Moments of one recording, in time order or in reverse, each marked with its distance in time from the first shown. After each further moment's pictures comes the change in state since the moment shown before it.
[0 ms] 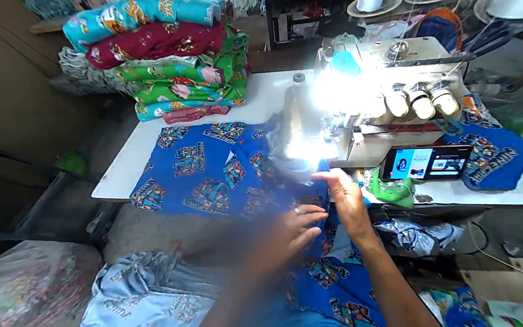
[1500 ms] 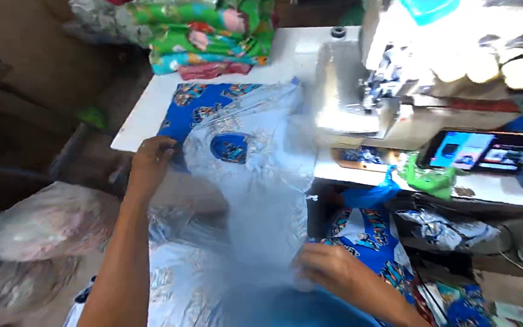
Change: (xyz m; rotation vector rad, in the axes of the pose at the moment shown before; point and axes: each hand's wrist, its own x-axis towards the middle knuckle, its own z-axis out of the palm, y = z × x) left_hand -0.138 -0.121 -0.220 0.544 0.552 -0.510; right_hand -0.109 -0.032 0.008 0.120 -0.865 -0.260
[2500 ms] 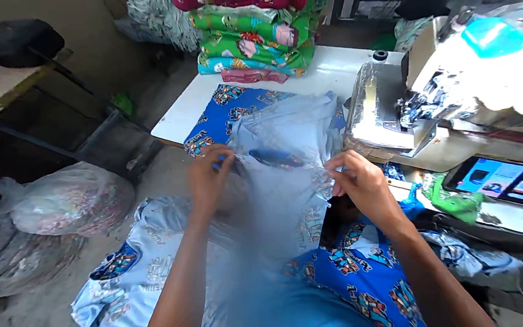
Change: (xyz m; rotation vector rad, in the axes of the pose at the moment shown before) left_hand -0.064 0.076 0.039 -0.137 0.279 0.151; right_hand 0.103 0.020 -0.077 -0.147 0.353 0.165
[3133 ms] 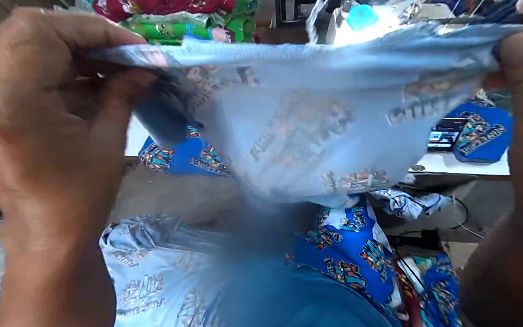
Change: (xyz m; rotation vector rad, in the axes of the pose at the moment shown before) left_hand 0.078 0.119 -0.094 -0.008 0.013 0.486; right_hand -0.069 -0.085 -0.165 -0.572 0.630 -0.200
